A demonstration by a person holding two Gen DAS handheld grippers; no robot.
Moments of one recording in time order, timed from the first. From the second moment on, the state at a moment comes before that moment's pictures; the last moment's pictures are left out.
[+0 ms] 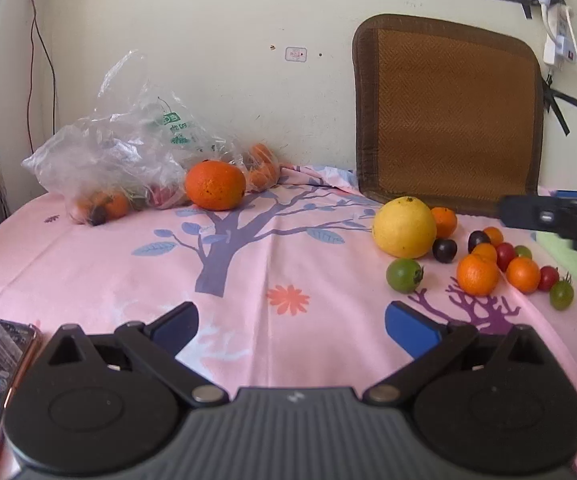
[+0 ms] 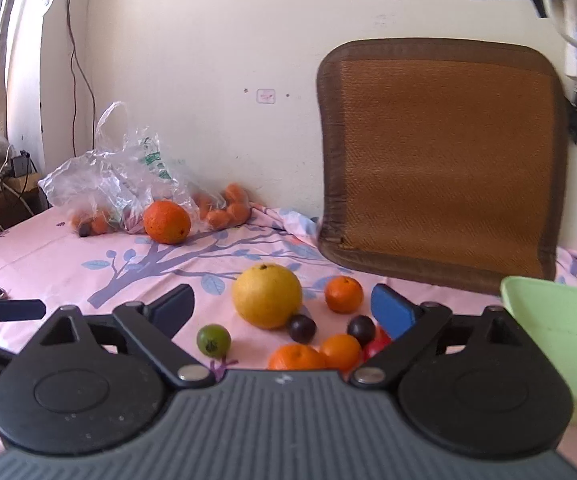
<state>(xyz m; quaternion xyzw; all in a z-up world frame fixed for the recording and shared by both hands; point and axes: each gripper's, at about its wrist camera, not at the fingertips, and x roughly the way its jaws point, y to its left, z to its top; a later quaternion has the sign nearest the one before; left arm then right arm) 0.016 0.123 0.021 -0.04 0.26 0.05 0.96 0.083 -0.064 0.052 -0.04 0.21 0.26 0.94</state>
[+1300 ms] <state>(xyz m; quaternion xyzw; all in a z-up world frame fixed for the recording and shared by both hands) 0.003 0.122 0.023 -0.06 0.23 0.02 0.97 0.012 -0.112 0.012 -0.06 0.31 0.27 0.91</state>
